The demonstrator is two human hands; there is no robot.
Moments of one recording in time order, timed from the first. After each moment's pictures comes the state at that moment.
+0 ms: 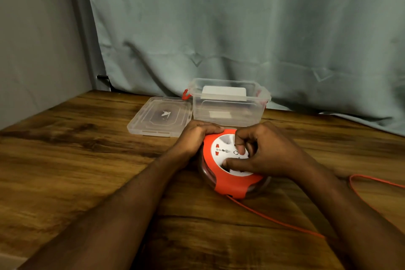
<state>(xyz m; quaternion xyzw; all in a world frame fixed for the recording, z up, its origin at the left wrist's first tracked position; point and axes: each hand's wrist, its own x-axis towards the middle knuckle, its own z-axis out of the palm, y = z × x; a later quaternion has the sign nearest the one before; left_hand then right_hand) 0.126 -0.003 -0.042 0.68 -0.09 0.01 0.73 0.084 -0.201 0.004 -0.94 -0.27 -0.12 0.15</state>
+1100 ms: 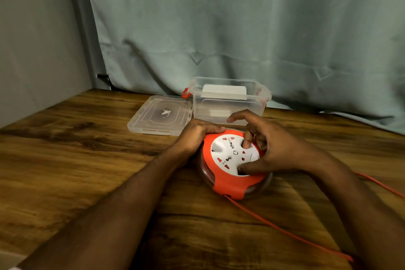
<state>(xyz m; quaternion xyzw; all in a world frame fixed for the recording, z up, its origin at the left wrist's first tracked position) 0.128 0.001 -0.045 0.72 -0.10 0.03 0.69 0.082 -0.217 0.015 -0.92 -0.31 -0.02 0.24</state>
